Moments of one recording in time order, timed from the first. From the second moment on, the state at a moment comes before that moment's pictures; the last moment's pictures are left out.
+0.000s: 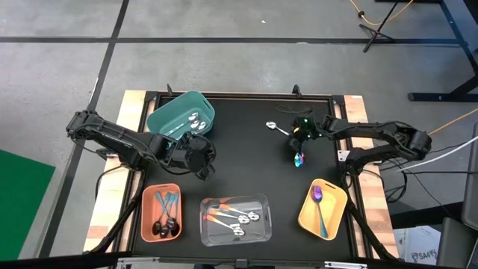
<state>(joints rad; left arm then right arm) -0.26 1.31 1.11 -0.74 -0.56 -0.75 -0.60 1.27 0.44 -0.11 -0.10 0.00</state>
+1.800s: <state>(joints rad) -0.26 1.31 1.11 -0.74 -0.57 -0.75 -0.60 1.38 0.44 -0.05 -0.08 0.05</state>
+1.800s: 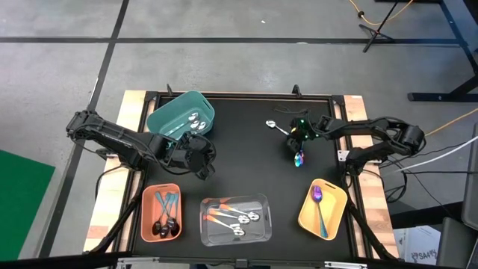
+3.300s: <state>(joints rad) -0.17 1.31 1.11 -0.41 -0.86 -0.44 -0.55 1.38 0.44 0.89 -0.41 0.40</state>
